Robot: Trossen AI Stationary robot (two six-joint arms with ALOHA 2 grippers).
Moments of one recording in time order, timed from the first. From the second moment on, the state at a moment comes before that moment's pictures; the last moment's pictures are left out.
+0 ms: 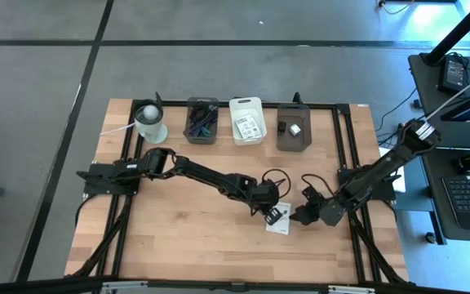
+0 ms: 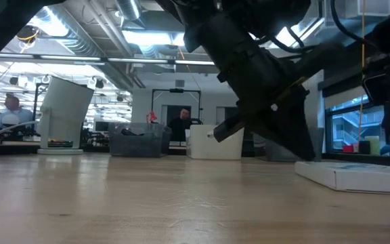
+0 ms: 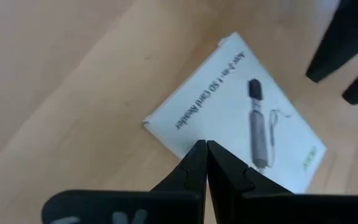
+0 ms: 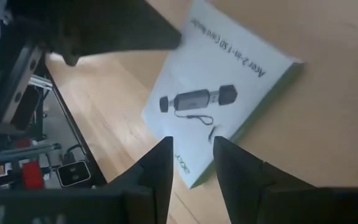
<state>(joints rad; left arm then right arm) -0.16 2.32 1.79 -0.37 -0.05 -0.85 0.71 1.22 0.31 0.17 0.39 1.72</state>
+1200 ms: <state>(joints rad) -0.16 2.33 1.79 -0.44 -0.03 -0.85 0.71 1.17 0.30 0.03 0.39 1.72</state>
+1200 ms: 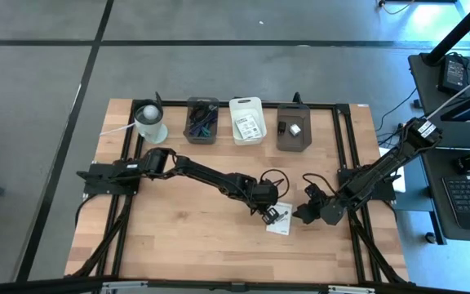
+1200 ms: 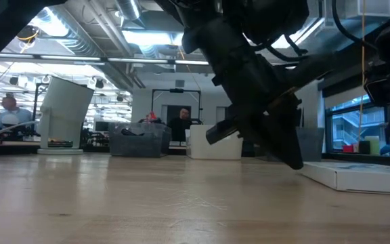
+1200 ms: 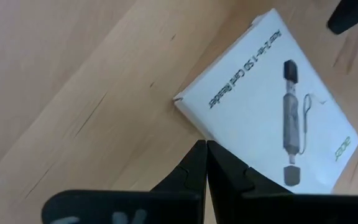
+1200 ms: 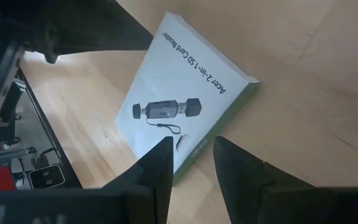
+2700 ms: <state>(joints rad) -0.15 2.35 1.80 -0.41 -0.01 -0.85 0.71 1.20 0.30 0.00 0.34 1.80</state>
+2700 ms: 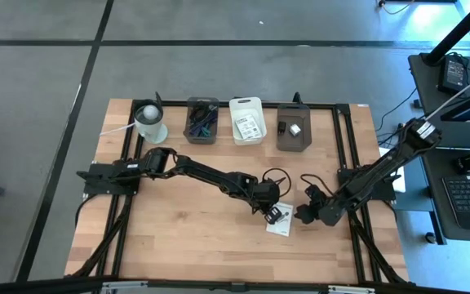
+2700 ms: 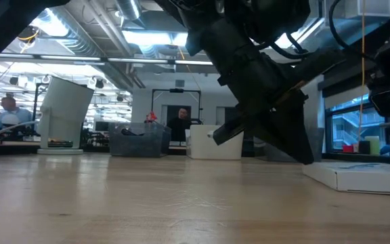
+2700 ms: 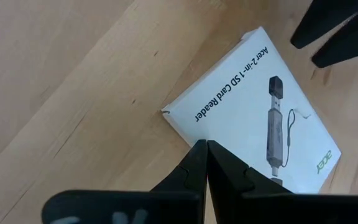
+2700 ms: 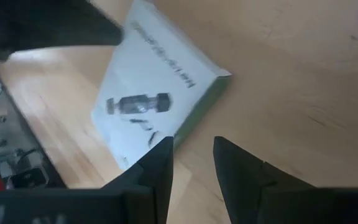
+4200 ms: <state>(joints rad) -0.15 2.35 1.80 -0.47 -0.04 -0.85 0.71 1.39 0.30 0.31 0.59 1.75</state>
